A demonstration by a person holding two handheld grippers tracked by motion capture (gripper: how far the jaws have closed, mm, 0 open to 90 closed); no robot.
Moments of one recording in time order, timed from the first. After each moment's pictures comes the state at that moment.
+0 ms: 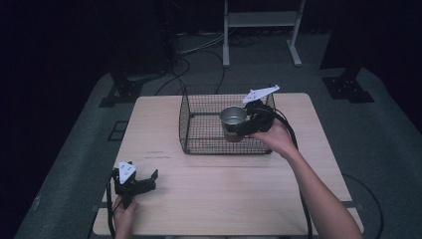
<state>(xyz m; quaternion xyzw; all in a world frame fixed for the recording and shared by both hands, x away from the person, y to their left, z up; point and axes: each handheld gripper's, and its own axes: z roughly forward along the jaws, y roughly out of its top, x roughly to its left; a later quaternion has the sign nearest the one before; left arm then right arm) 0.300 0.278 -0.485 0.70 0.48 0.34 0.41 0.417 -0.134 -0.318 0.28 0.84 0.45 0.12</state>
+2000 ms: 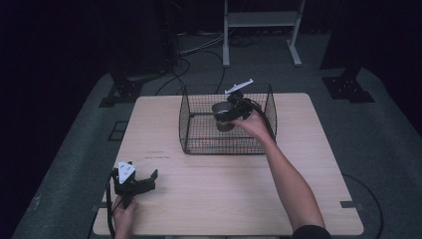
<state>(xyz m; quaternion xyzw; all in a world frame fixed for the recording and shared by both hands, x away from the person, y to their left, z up) 0.300 0.279 -0.484 0.69 0.49 0.34 0.41 0.513 -0.093 -0.377 0.36 0.84 0.39 0.12</state>
